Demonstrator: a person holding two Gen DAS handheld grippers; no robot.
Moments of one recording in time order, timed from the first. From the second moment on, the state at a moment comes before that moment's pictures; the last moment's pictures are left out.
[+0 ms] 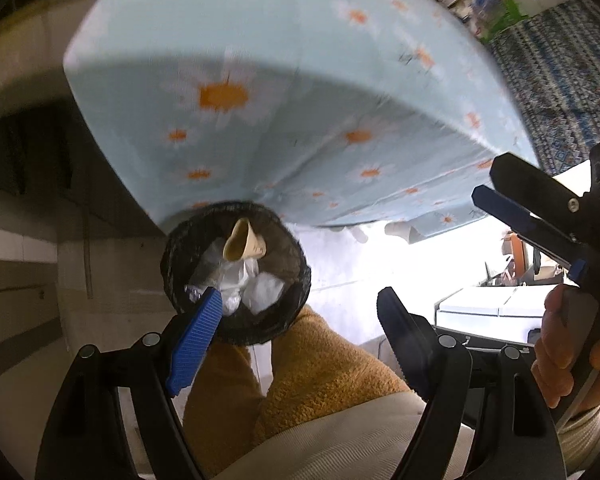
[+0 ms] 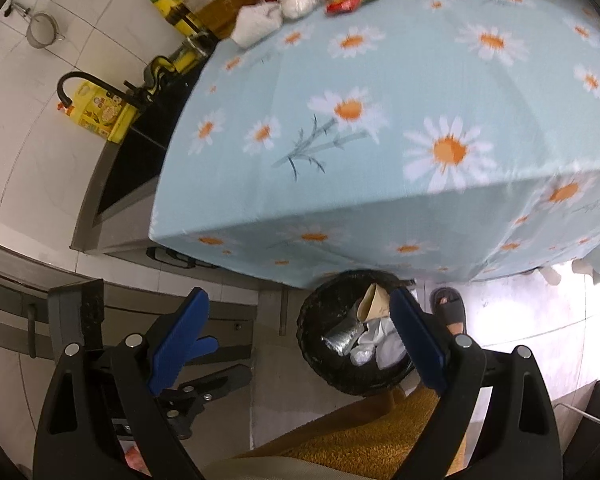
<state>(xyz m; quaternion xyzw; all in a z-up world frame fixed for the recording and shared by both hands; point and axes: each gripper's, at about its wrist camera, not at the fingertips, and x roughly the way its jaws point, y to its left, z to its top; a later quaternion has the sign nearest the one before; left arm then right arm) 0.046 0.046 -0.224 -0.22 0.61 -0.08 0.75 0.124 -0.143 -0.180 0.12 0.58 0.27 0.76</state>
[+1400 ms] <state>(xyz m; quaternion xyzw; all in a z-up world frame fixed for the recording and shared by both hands) 0.168 0.069 -0.099 -0.22 0.47 -0.01 0.85 0.333 -0.151 -0.092 0.05 0.48 0.30 0.82</state>
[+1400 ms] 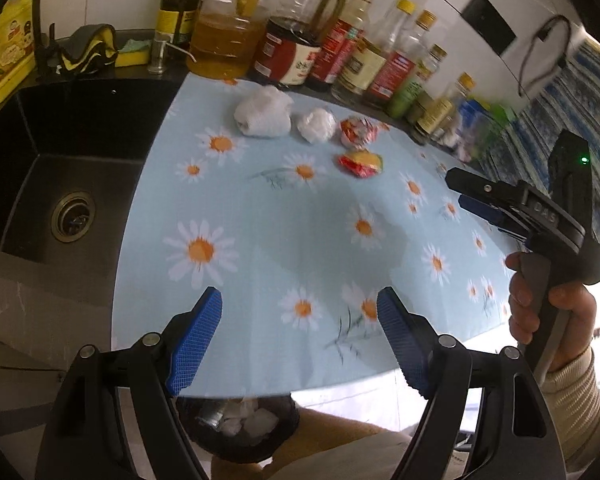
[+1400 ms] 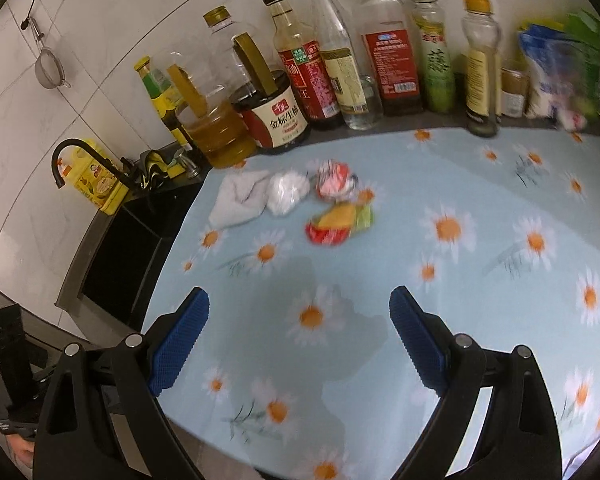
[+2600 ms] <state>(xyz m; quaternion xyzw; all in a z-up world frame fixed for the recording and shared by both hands) 0.244 0.034 -0.113 -0.26 0.49 0.13 0.82 0.495 -0.082 -0.163 -0.03 0.53 0.40 0.75</state>
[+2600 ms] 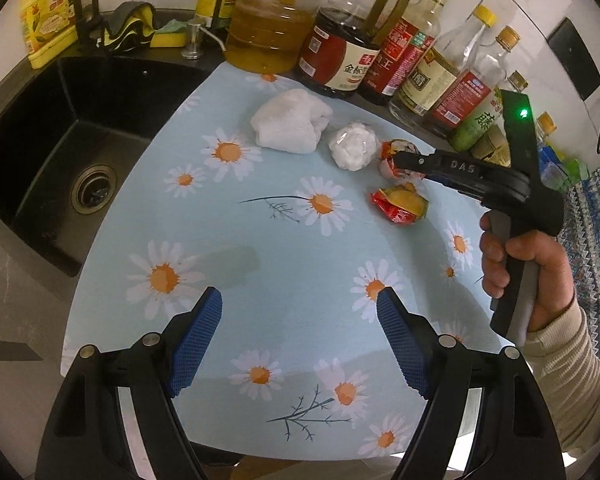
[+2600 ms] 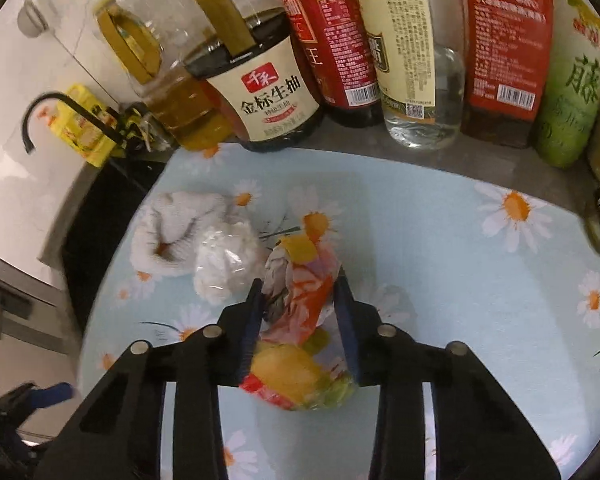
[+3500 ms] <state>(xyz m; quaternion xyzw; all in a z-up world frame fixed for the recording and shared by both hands) 0.394 -0.052 -0.123 -0.07 0.57 -0.03 0.82 0.457 -0.270 -0.141 0.10 0.50 0.34 0.79</state>
